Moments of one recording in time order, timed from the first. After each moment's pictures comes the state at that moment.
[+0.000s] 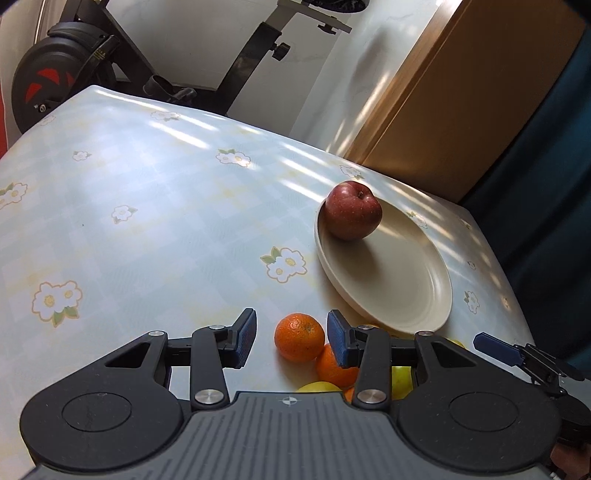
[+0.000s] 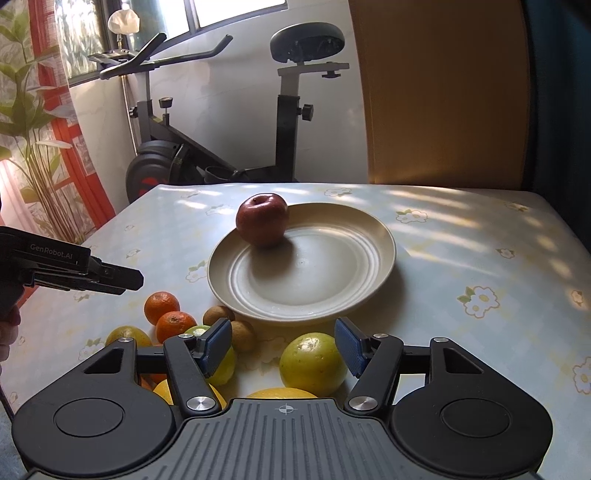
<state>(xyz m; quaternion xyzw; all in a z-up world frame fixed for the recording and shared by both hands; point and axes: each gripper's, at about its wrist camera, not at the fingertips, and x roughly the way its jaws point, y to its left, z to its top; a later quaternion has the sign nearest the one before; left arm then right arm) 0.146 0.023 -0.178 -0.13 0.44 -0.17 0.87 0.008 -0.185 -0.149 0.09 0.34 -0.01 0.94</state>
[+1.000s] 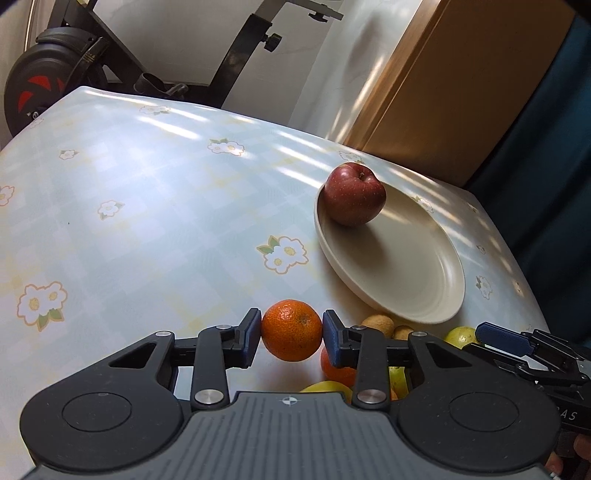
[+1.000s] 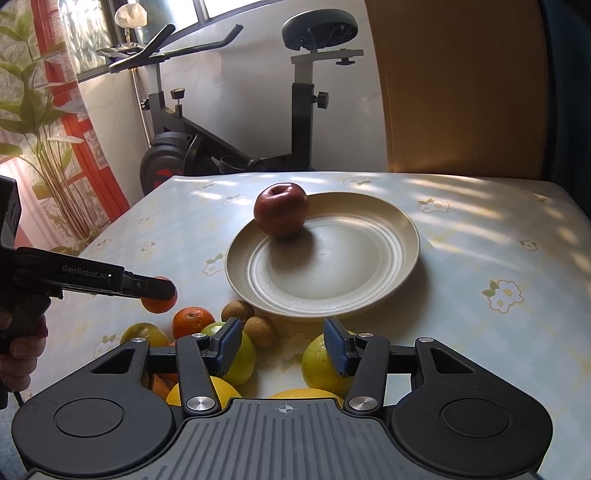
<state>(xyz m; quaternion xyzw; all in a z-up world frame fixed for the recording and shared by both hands) 0.147 0.011 -0.191 -0.09 0.44 -0.17 0.88 0.017 -0.177 -0.150 0.11 0.36 0.02 0.93</state>
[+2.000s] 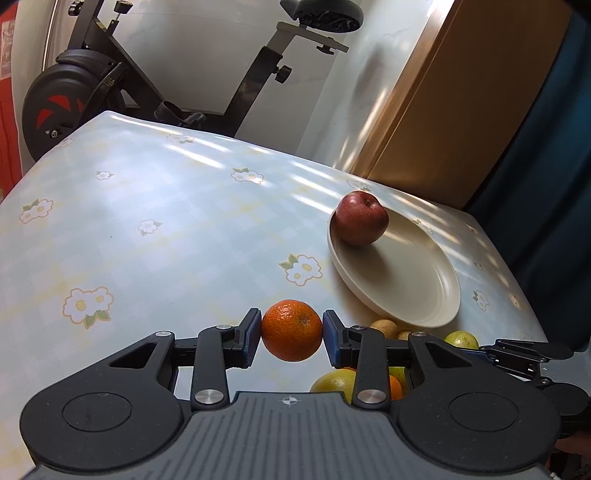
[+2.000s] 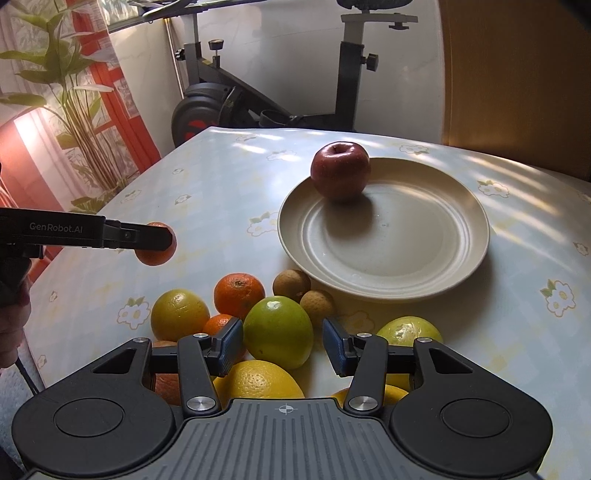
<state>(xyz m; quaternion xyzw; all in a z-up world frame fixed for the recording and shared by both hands) 0.121 0.033 -0.170 -0.10 0.40 -0.16 0.90 0.042 -0.141 -0.160 0.08 0.42 0.07 0.90</state>
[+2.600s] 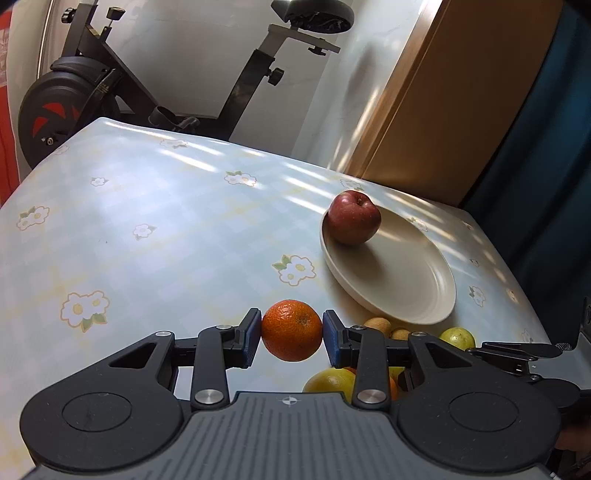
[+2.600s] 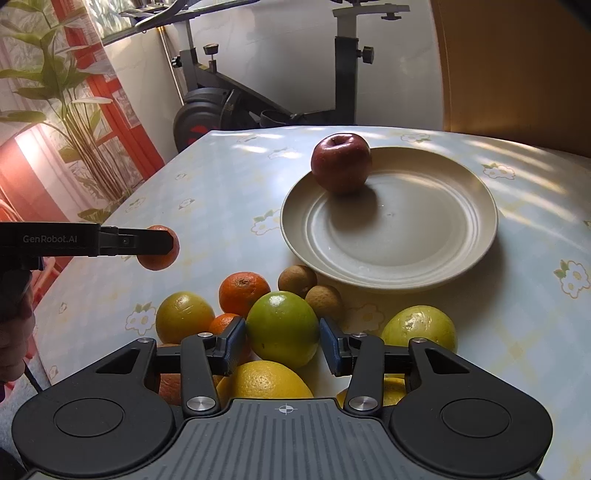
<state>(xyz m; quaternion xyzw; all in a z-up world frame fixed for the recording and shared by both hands) 0.115 0.030 -0.168 -0.08 0.39 -0.16 0.90 0.039 -0.150 -0.165 0.12 0.42 0.08 0.90</state>
